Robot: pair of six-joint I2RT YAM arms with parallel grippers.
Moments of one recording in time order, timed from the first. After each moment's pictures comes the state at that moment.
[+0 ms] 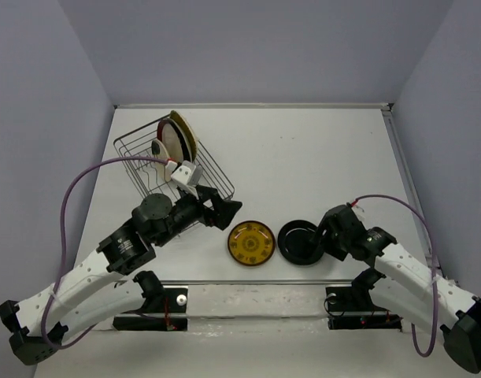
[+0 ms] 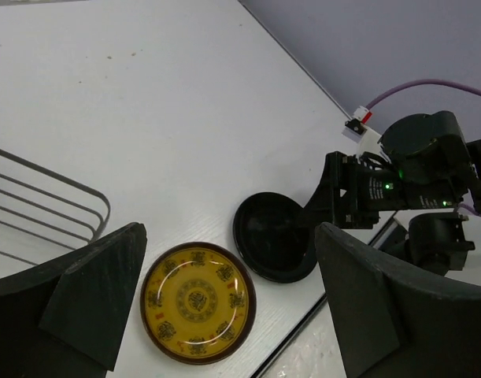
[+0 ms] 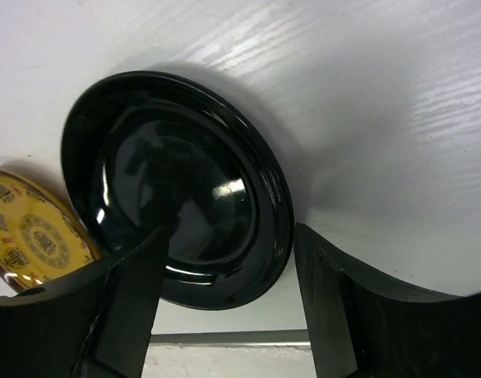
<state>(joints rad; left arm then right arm) -0.93 0.68 0.77 -0.20 -0.12 -0.42 0.59 0.76 0.44 -0.68 0.20 1.08</state>
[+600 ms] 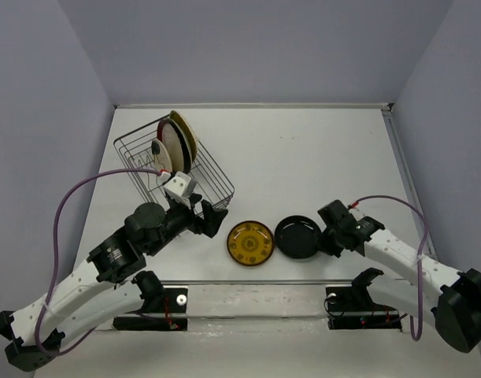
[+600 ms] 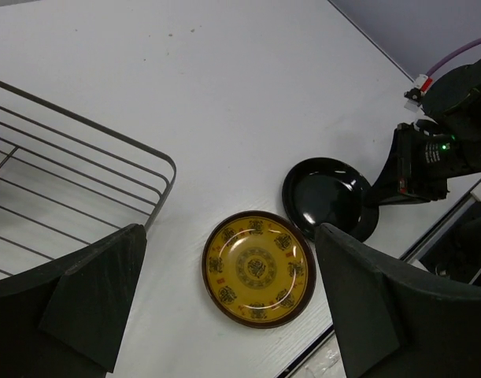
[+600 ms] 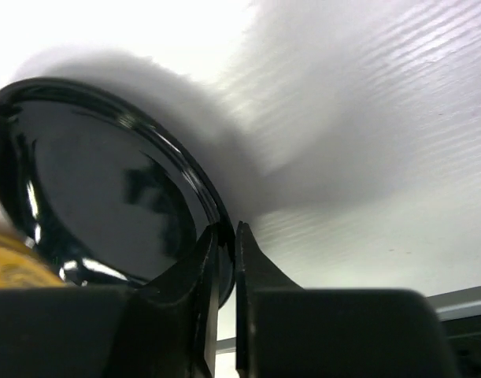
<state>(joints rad) -0.93 0.57 0.74 -0.38 -0.22 -0.28 0.57 1.01 0.49 -0.75 0.20 1.23</state>
